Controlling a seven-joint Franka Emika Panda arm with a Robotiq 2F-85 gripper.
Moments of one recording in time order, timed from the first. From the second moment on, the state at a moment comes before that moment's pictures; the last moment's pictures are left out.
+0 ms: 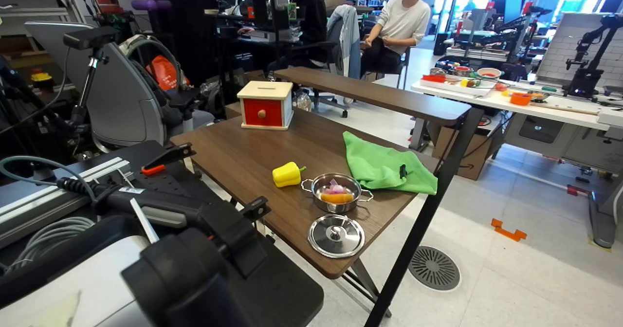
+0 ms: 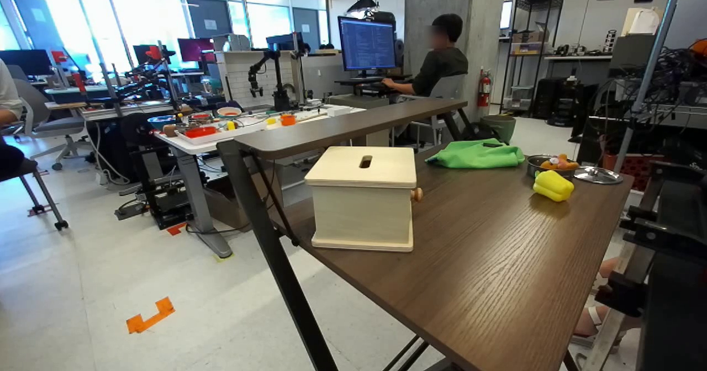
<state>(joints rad) -0.12 -0.29 0.02 -2.51 -0.03 2.31 0.25</state>
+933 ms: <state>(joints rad) -0.15 0.17 -0.13 -2.51 -0.03 2.67 0.30</state>
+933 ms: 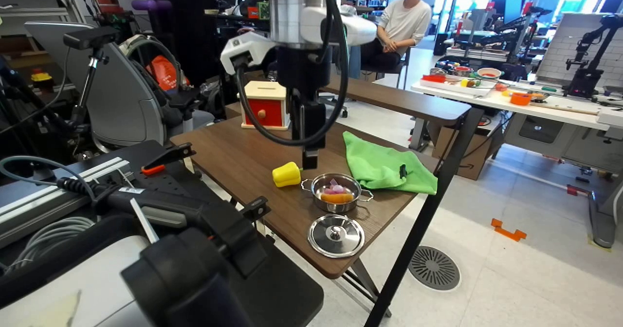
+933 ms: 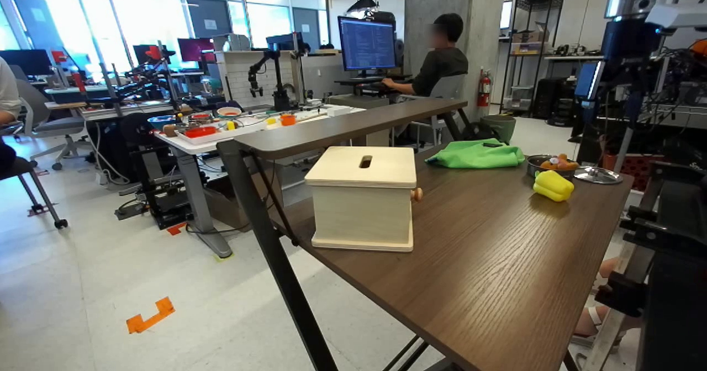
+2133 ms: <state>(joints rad) -0.08 0.54 -0.19 -2.18 -0.02 2.65 0.37</state>
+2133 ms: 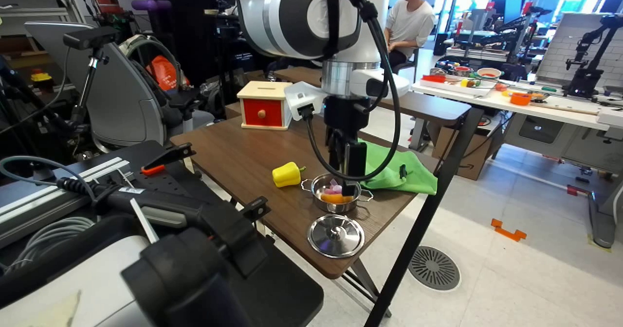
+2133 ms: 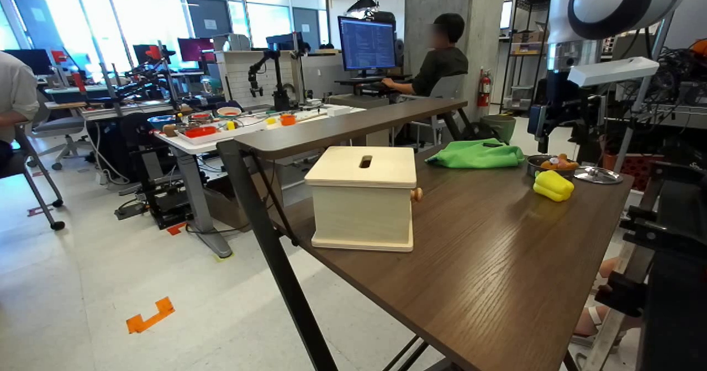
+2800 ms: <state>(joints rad) -0.06 0.61 -0.19 -2.12 -0.01 2.62 0.37</state>
